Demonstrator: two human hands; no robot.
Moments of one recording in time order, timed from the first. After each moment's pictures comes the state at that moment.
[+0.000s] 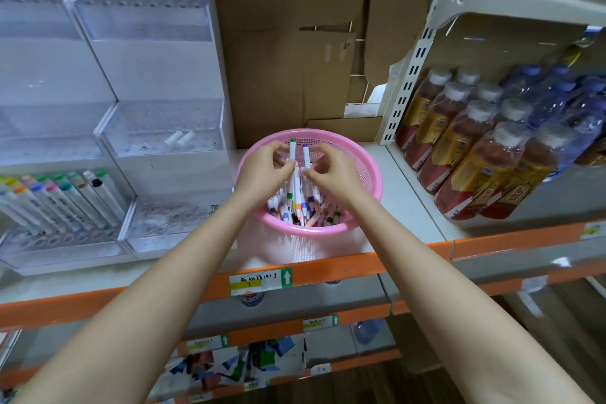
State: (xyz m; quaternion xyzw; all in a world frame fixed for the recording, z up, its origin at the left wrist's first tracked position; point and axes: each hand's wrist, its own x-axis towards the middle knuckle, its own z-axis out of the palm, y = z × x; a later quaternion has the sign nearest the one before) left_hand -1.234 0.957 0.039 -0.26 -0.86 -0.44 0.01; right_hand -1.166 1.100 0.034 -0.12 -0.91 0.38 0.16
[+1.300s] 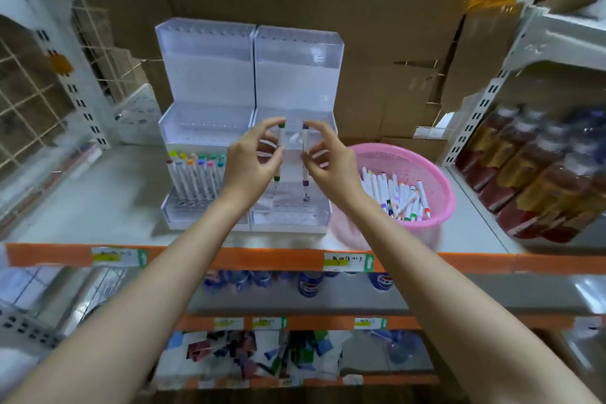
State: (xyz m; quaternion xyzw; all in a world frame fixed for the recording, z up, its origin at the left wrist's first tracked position) left_hand -1.211 0.762 0.100 -0.29 -0.78 -0.50 0.23; right_hand -1.180 0.924 0.086 0.06 -0.85 0.43 0.29
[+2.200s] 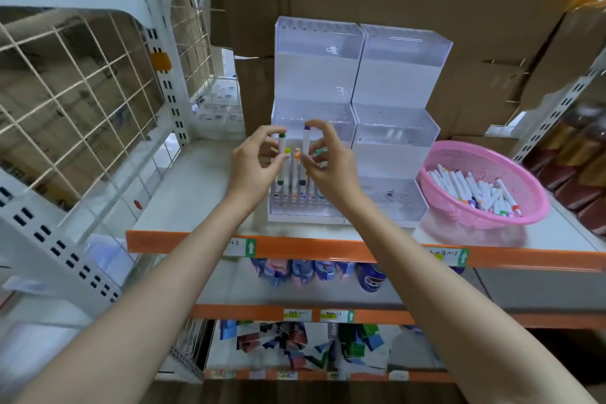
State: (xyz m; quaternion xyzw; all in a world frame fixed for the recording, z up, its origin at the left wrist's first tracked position) left_hand -1.256 0.589 0.076 -0.27 -0.78 -0.53 0.21; right_hand -1.220 0.741 0.079 0.06 -0.84 0.45 0.30
